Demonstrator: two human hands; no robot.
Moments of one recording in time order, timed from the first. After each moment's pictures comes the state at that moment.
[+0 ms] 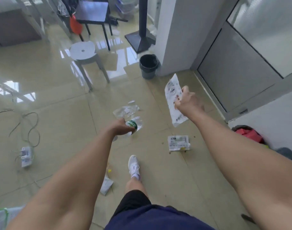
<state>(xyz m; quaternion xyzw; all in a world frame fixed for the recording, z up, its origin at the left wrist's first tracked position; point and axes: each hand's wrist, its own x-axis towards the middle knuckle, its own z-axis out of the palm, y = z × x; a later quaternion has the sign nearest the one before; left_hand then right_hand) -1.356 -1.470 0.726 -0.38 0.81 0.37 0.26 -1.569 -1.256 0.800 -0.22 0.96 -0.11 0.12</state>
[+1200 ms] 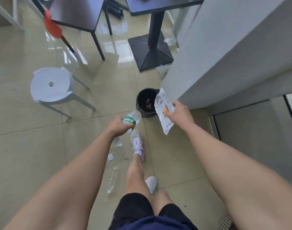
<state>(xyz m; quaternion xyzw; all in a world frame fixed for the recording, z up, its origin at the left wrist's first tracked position) -2.007 -1.875 0.607 -0.52 0.69 0.45 0.22 -2.223 -1.717 0.647 -0.21 0.91 -0.13 0.33</state>
